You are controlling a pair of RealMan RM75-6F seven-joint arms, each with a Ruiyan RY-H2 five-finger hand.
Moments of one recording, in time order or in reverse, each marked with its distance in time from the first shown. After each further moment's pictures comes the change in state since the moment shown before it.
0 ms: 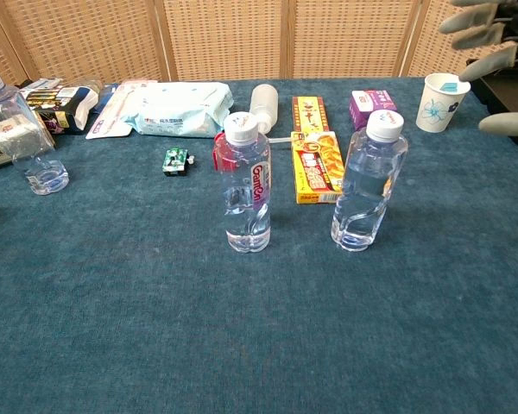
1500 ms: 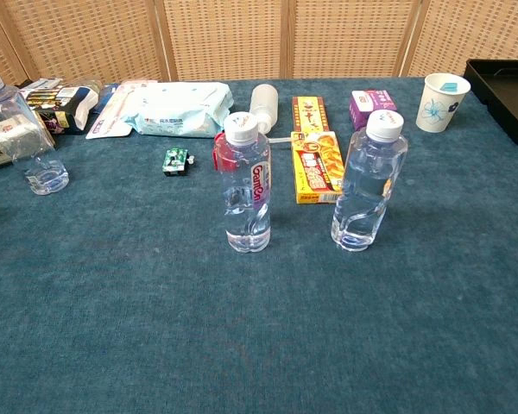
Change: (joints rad) left arm -0.097 -0.125 -0.075 0.391 0.019 -0.048 -0.543; right arm -0.310 0.245 -0.062 -0.212 0.074 0.094 -0.670
